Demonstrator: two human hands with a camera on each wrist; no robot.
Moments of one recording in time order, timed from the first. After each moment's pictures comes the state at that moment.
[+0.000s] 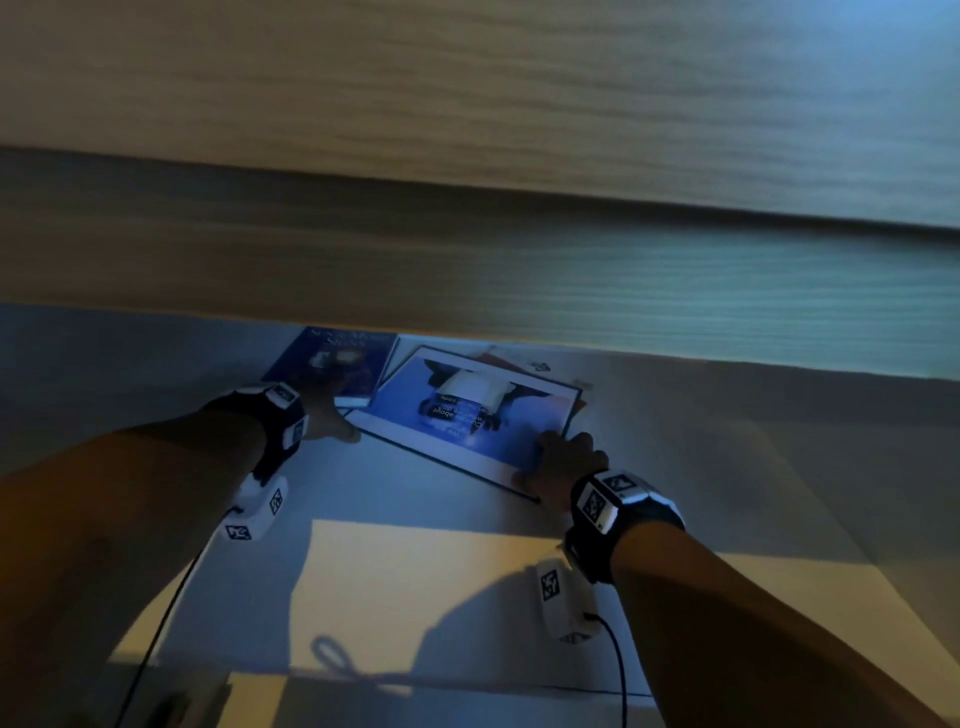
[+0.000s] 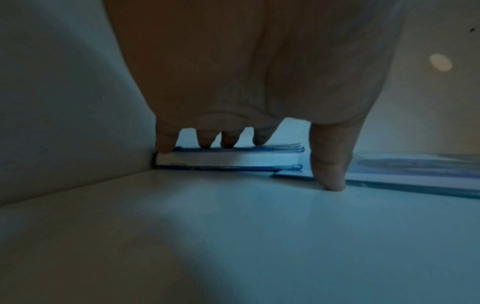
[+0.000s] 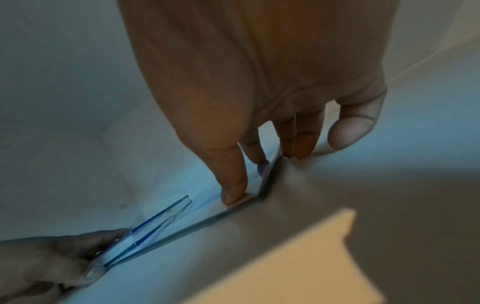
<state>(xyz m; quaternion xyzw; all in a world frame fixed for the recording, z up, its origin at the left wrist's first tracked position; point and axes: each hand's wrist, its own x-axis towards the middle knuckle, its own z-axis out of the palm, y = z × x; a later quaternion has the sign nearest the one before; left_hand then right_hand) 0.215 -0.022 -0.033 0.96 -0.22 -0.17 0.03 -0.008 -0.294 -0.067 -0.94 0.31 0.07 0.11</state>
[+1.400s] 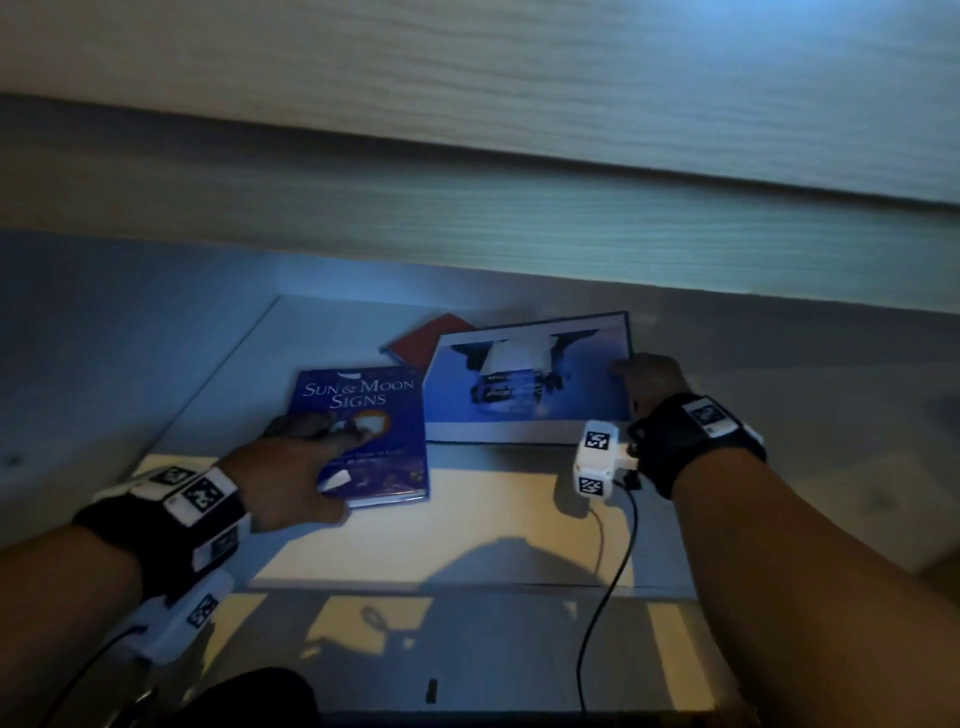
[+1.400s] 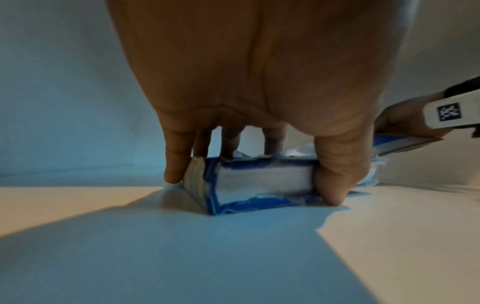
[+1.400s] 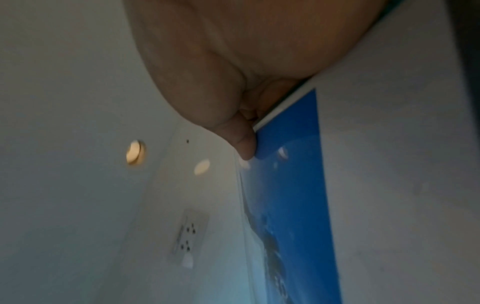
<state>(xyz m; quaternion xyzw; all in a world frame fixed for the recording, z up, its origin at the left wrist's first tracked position) 0.042 0.020 -0.054 0.92 -0.38 -0.10 0.04 -0.100 -0.374 0.019 -0.72 0.43 -0.19 0.50</state>
